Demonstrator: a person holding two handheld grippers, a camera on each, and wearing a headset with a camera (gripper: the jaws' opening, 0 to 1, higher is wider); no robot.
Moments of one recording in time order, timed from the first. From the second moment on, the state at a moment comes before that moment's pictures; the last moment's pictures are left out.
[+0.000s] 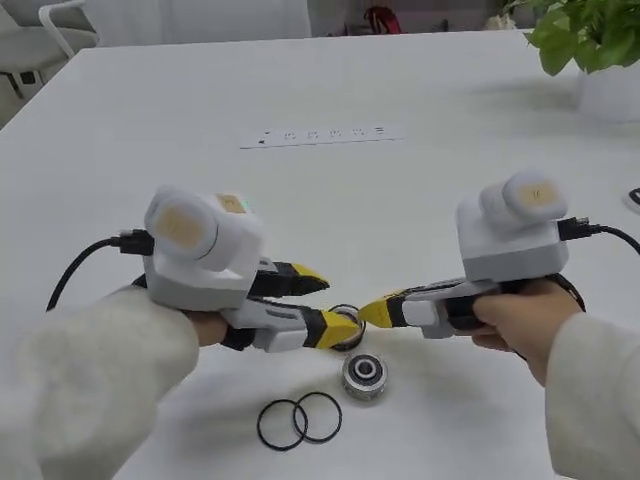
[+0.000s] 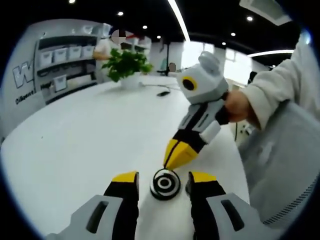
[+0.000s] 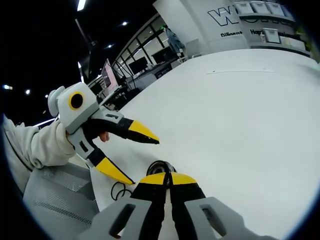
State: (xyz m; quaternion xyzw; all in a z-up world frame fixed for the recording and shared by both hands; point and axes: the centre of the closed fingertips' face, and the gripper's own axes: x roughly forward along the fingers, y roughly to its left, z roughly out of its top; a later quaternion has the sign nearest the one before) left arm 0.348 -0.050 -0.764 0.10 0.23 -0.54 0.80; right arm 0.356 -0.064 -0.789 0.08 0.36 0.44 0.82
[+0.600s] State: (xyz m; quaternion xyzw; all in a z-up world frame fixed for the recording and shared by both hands) left arm 0.323 -0.037 -0.737 0.14 0.22 -0.54 0.80; right arm 0.358 -0.068 -0.770 0.09 0.34 0.43 0.83
